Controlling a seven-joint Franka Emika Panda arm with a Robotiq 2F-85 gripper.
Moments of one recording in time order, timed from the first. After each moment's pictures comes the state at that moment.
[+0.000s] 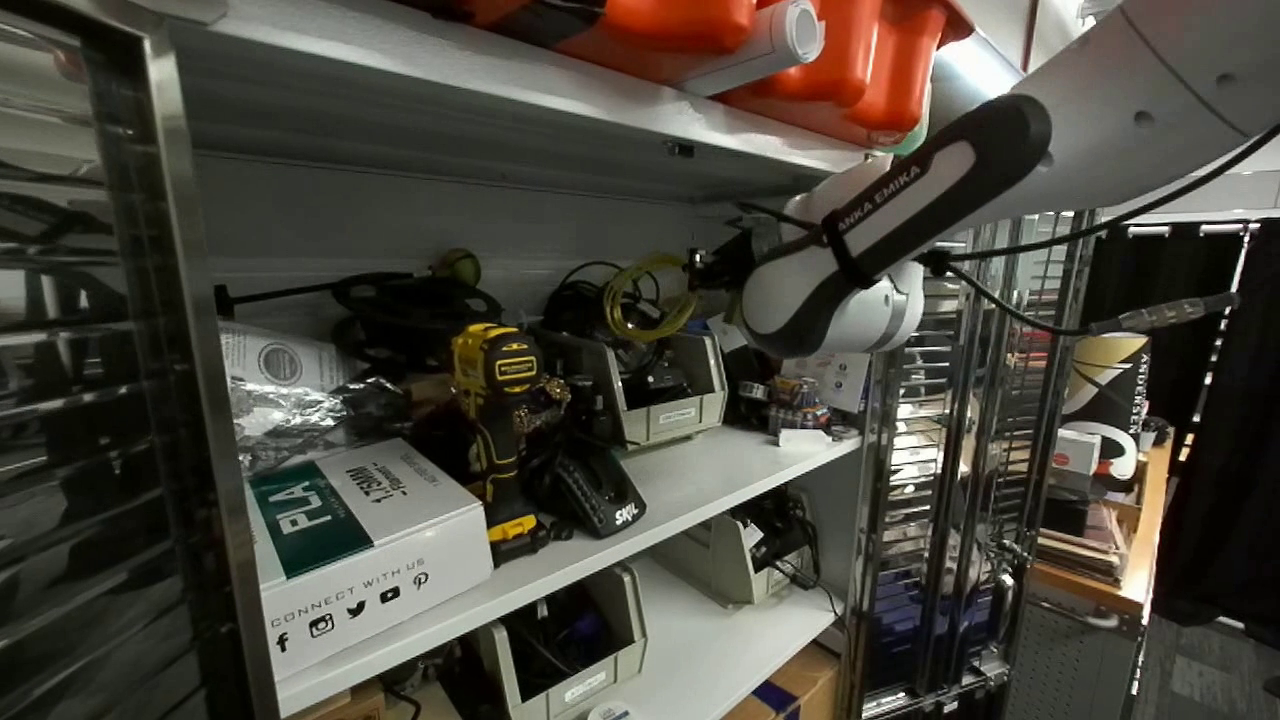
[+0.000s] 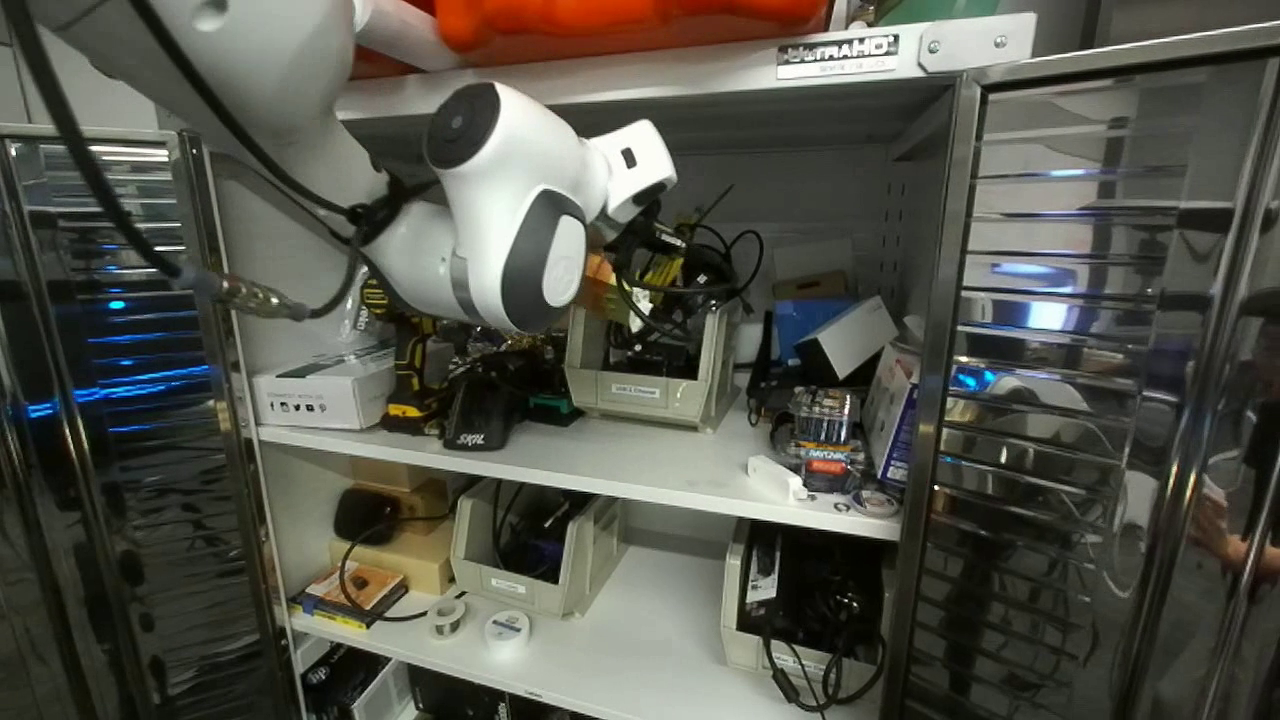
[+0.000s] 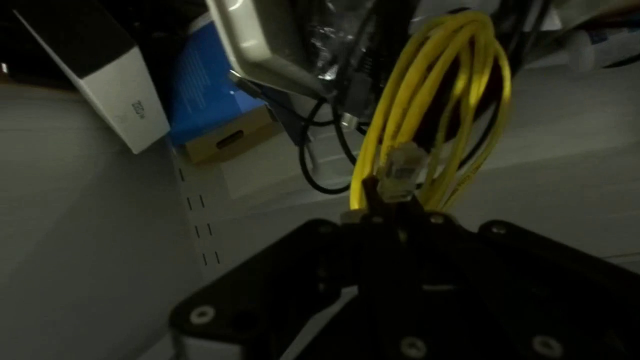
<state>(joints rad) -0.01 0.28 0.04 -1.92 0.02 3.49 0.19</state>
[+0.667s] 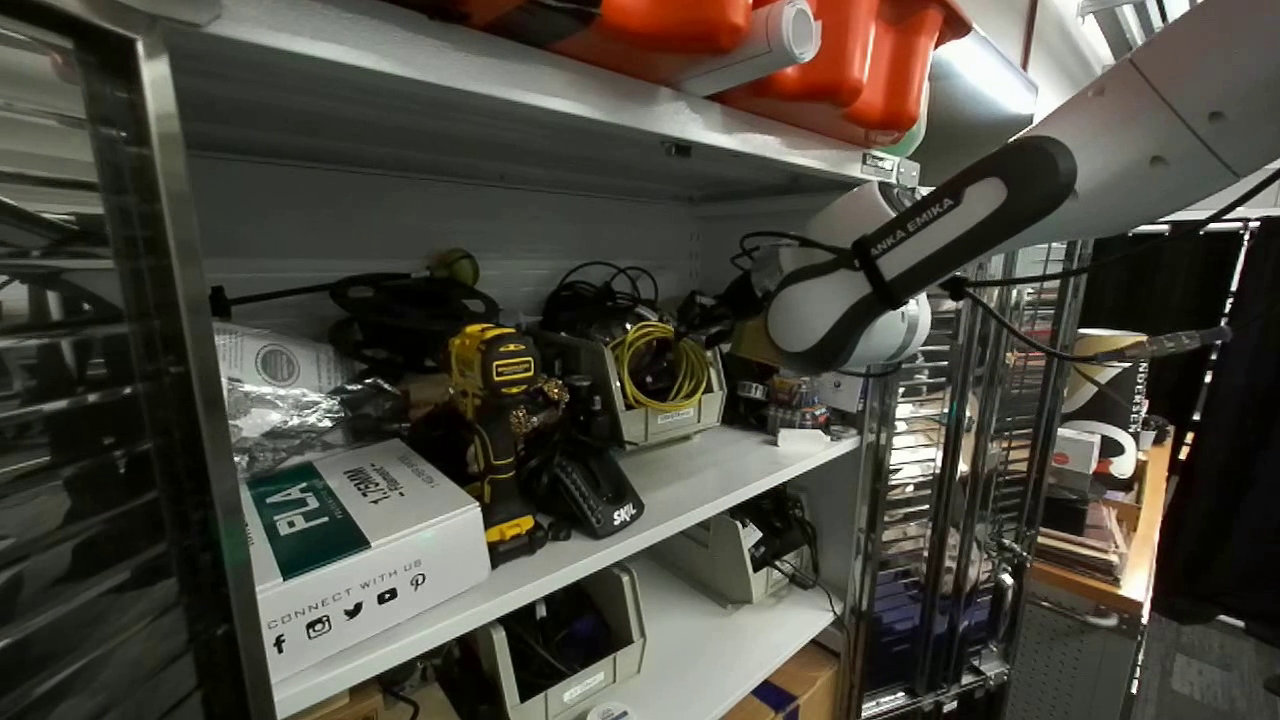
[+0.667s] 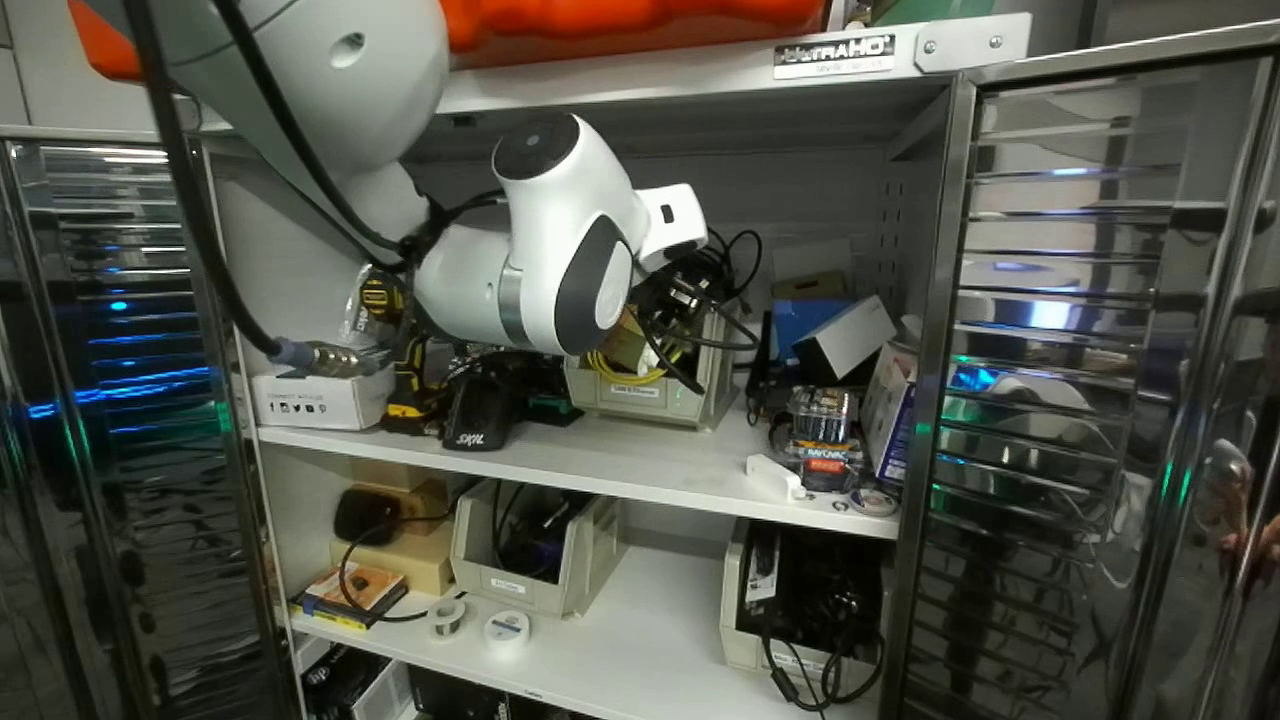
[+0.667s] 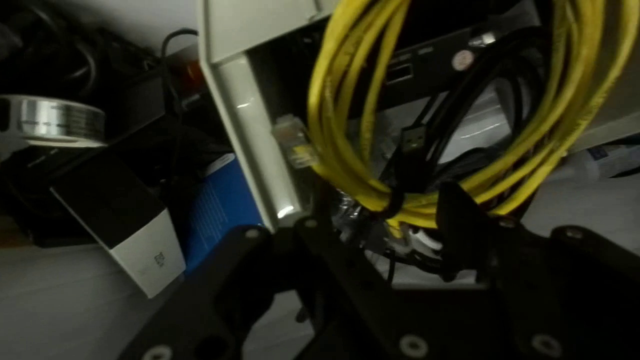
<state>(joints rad) -0.51 0.37 0.55 -1.89 -0.20 3.27 0.31</state>
